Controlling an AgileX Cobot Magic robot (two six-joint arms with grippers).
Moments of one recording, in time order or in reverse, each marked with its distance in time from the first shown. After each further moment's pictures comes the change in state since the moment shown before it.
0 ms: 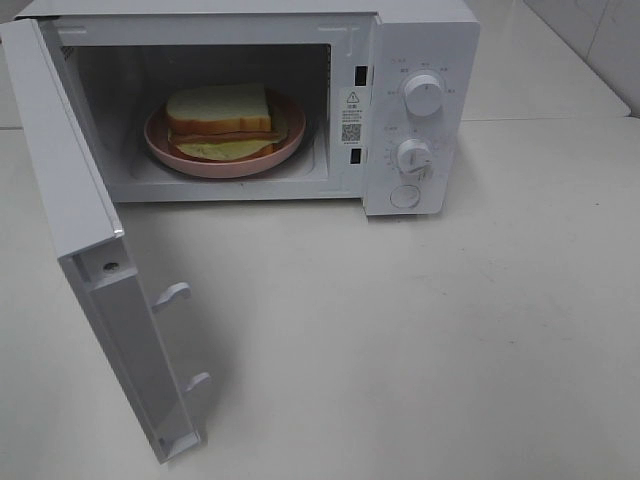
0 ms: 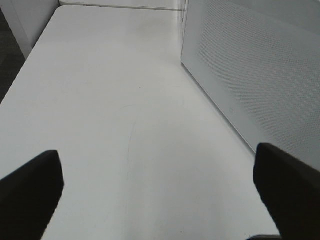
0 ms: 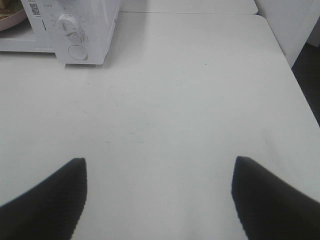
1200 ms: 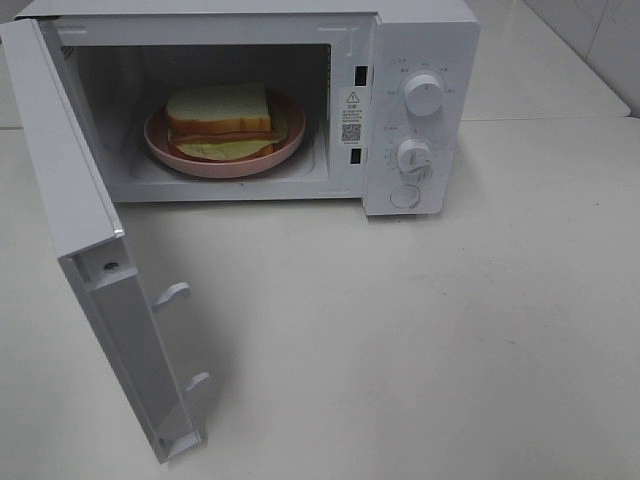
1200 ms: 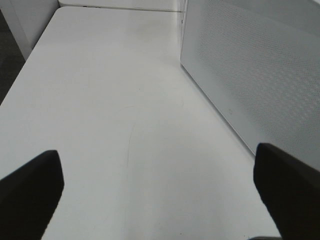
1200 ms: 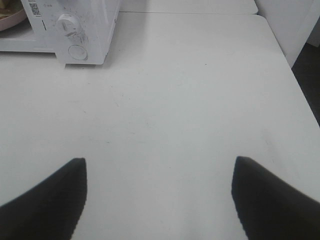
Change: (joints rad) left arm 0.000 0.000 -0.007 -0.002 0.000 0.000; right arm 0.000 0.000 0.000 0.000 0.000 0.000
